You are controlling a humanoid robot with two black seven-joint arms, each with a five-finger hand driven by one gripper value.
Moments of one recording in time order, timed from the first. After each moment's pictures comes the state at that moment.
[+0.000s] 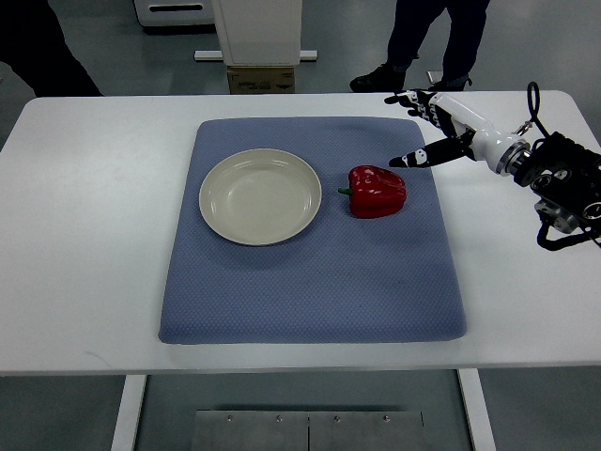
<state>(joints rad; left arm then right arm) -0.02 0.00 -0.22 -0.22 0.01 0.07 -0.05 1.12 -0.28 -0.08 0.54 -0.47 0.16 0.61</state>
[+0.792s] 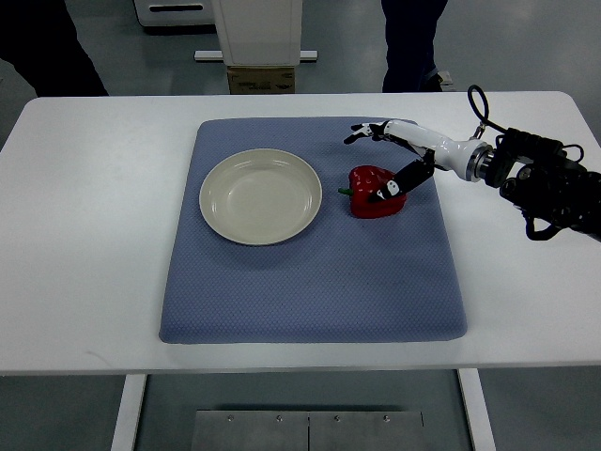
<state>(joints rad) -0.02 0.00 -0.22 -0.22 0.01 0.07 -0.05 1.21 -0.21 -0.29 0.54 -0.59 0.16 0.61</state>
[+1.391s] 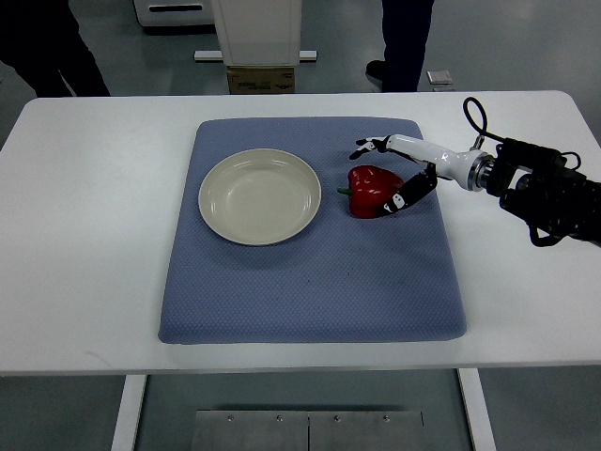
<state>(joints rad) -0.02 0.00 -0.22 -0.22 0.01 0.07 -0.05 1.20 -0.21 -0.38 0.52 -0.59 0.12 0.61</state>
